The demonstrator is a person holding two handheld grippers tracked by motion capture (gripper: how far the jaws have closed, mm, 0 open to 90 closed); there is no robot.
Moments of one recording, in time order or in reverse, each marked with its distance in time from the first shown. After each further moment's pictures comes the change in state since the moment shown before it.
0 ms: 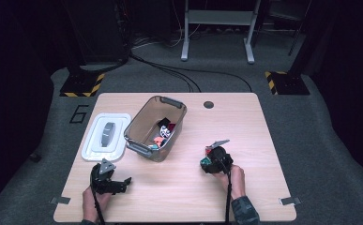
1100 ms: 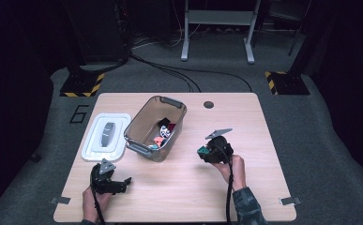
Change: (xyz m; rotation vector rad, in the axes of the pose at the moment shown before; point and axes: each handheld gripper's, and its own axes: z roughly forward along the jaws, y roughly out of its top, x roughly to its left) left arm 0.000 0.000 0.000 -0.002 -0.001 -0.002; right arm 0.000 0.037 -0.035 -0.093 0.055 -0.030
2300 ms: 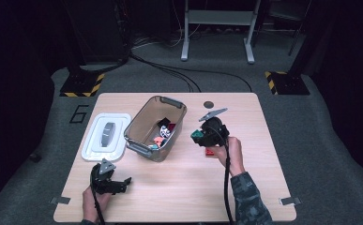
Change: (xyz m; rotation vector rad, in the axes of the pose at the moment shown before) left arm 0.000 0.000 0.000 0.002 0.000 0.001; right arm 0.009 0.065 -0.032 -0.035 0.006 -0.077
